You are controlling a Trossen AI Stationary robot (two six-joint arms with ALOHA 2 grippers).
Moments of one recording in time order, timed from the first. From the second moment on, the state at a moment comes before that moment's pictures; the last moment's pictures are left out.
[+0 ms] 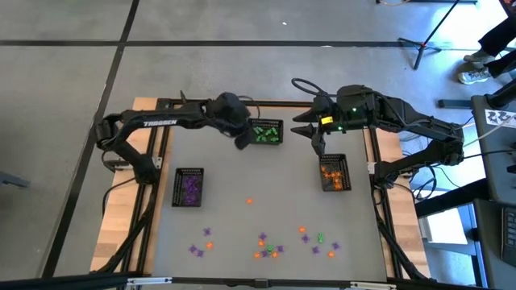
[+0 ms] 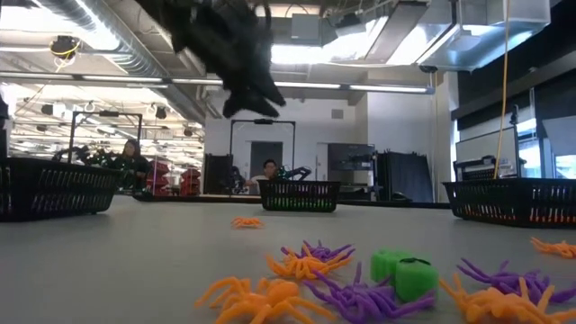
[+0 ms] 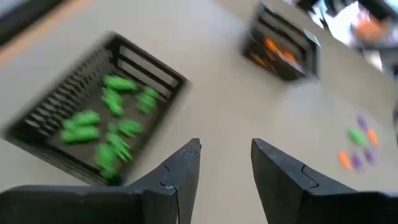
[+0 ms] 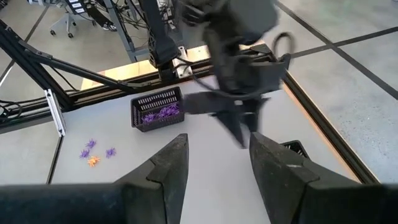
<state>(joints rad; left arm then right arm) 0.40 1.54 1.12 -0.30 0.28 -0.30 -0.12 1.29 1.60 -0.77 -0.01 0.15</state>
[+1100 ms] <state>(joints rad) -0.05 1.80 1.12 -1.11 0.13 -0.31 -0.12 1.29 1.60 -0.77 -0.01 0.12</state>
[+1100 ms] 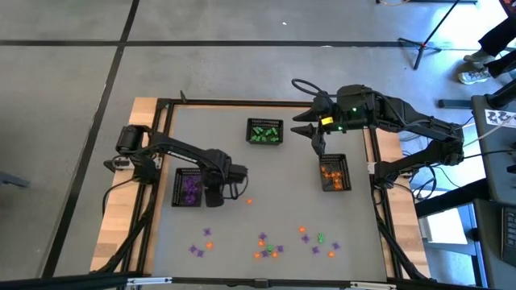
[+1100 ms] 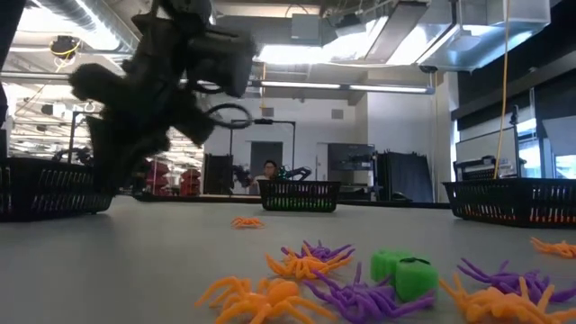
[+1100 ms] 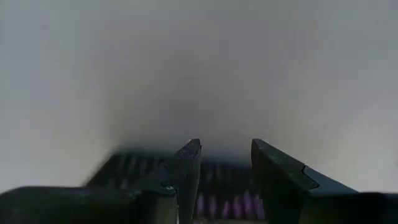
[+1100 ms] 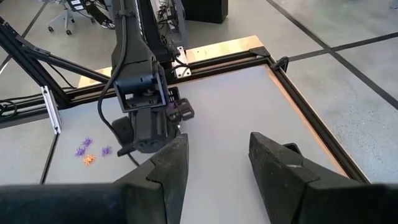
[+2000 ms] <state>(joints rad) 0.06 1.88 1.12 -0.65 0.12 -0.30 -0.12 1.32 1.60 -0.78 -0.02 0.13</state>
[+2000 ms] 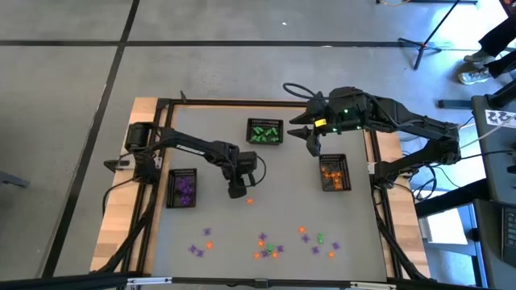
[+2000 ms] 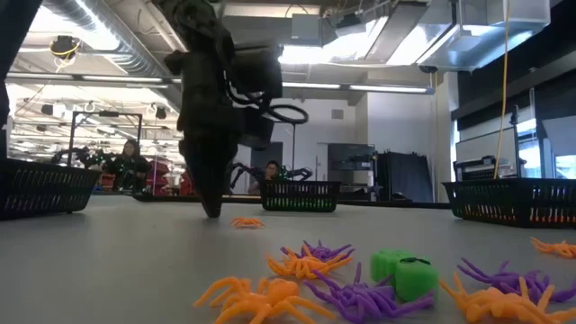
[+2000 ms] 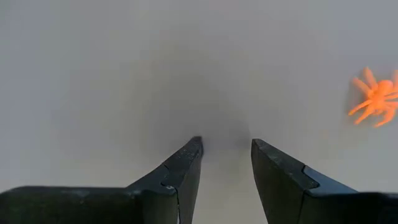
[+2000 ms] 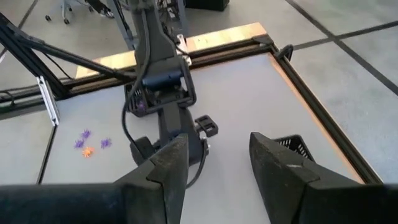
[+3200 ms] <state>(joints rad) 0.11 1.90 1.18 -0.80 0.09 -0.24 -0.12 1.33 1.60 -0.80 -0.02 0.13</state>
